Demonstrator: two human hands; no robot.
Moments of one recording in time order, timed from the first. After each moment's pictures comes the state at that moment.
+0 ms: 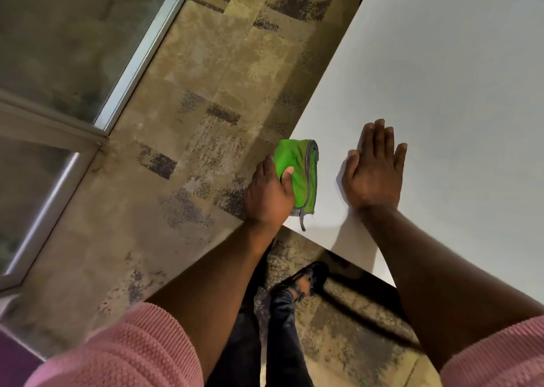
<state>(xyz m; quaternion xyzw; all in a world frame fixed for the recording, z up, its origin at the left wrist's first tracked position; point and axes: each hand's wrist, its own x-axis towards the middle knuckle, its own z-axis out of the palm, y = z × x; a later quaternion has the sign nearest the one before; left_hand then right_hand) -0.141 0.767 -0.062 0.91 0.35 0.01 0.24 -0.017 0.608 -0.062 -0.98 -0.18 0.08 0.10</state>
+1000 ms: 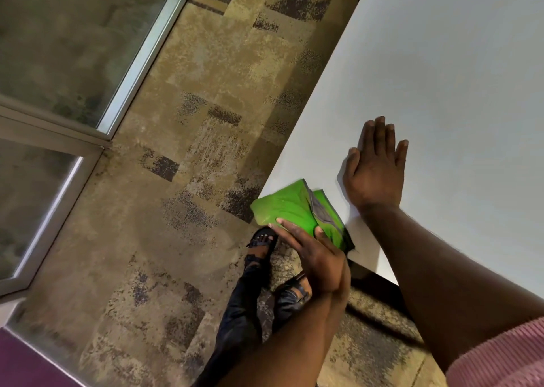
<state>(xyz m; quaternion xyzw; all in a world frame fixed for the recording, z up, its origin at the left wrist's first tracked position) -0.184 0.613 -0.062 0.69 0.51 0.15 0.49 -0.017 0.609 -0.062 -0.97 -0.18 0.08 0.11</state>
